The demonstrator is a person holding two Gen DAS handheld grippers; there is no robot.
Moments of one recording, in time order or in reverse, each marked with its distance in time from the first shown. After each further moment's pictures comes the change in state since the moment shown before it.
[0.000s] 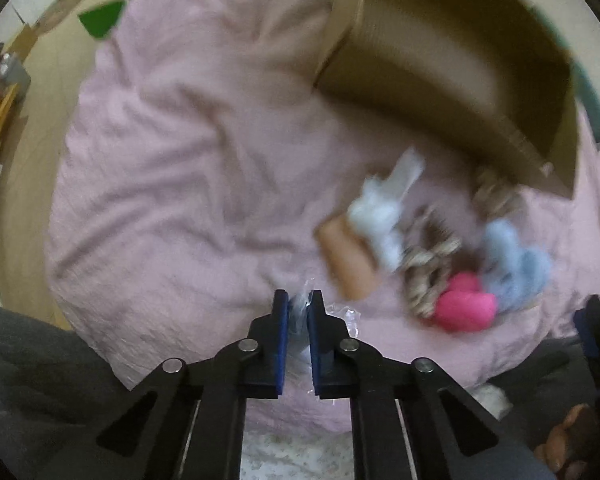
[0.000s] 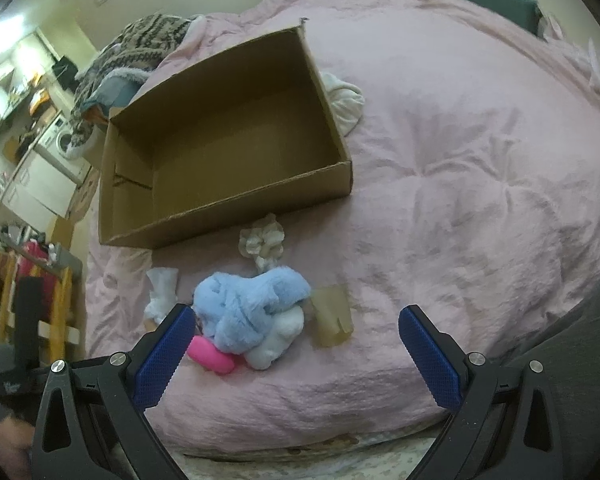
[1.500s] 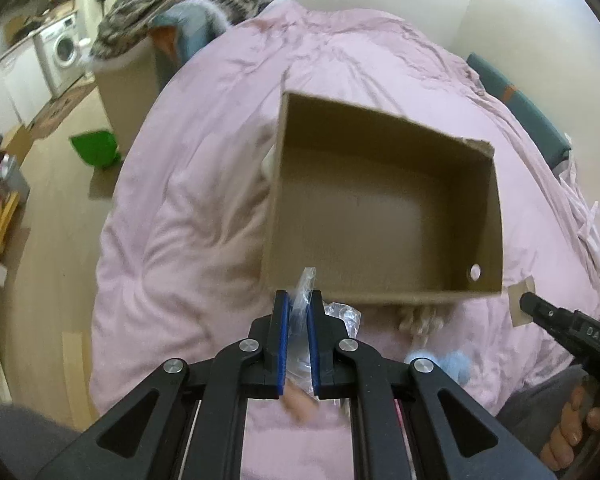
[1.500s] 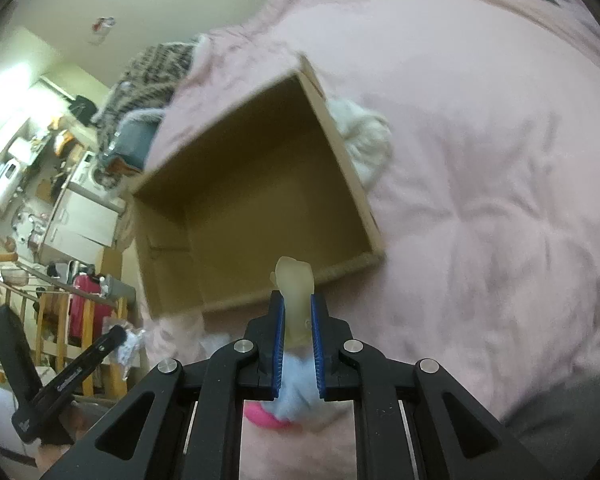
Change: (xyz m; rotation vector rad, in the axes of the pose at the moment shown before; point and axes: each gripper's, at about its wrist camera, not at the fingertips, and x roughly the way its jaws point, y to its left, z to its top) left arm -0.082 -0.059 0.064 0.161 -0.364 -0.019; right arm 0.005 -0.009 0.080 0.095 0.004 0.195
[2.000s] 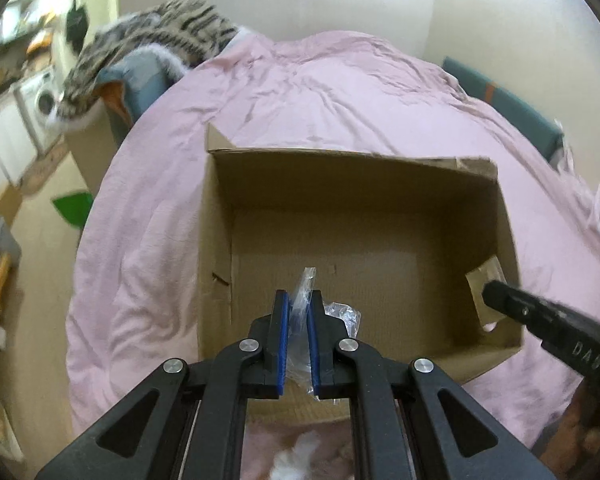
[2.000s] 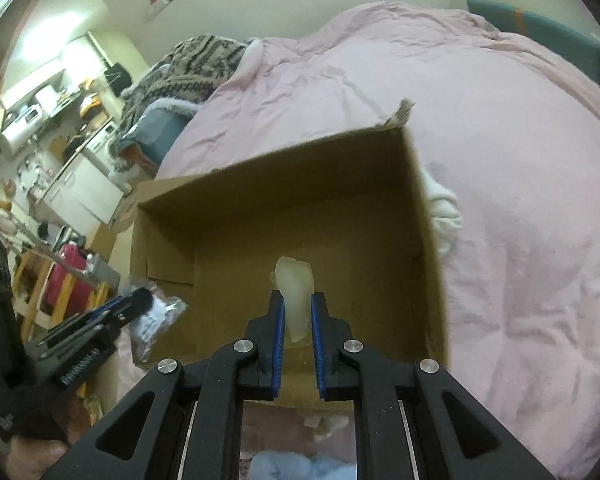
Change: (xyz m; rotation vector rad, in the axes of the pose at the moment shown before) left arm 0.061 -0.042 0.037 0.147 -0.136 0.008; right arm 0.055 0.048 0.041 -0.235 -0.082 -0.001
